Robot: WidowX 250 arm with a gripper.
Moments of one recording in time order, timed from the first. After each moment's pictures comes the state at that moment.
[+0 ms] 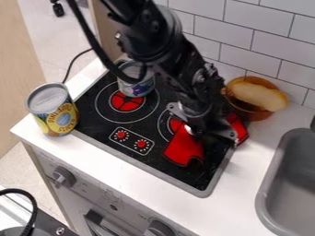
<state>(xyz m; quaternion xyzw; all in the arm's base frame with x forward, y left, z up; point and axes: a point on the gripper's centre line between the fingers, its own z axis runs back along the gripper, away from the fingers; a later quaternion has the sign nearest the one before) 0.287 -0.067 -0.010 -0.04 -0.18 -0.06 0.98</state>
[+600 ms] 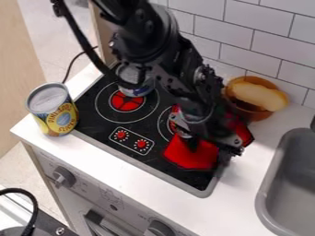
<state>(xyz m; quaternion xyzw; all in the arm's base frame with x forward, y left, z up) 0.278 -0.060 0.000 -0.06 -0.18 -0.02 0.98</state>
